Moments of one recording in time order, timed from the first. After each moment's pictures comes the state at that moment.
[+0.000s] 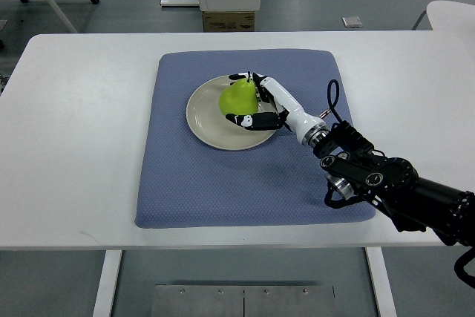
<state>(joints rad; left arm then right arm) -0.03 0.00 -0.11 -0.26 -0.03 0.06 -0.05 0.95 0.00 0.01 0.66 -0.49 -0.22 0.56</state>
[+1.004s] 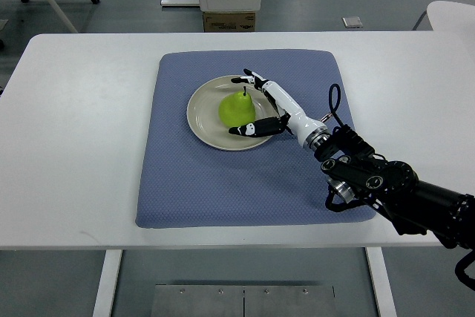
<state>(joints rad) -0.03 0.00 -0.11 -0.26 -0.03 0.06 -0.05 0.94 0.00 0.00 0.66 -0.48 -0.23 0.58</state>
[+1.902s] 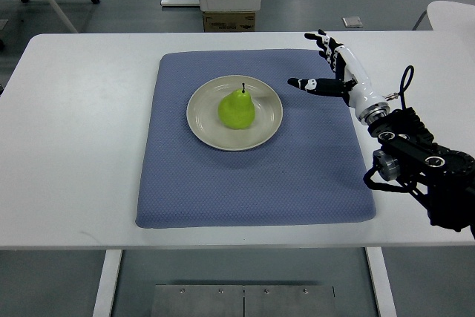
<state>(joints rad) -0.03 0.00 -0.11 -0.26 -0.03 0.06 -0.05 0.84 -0.17 0.42 0.71 -0.48 -0.18 0.53</state>
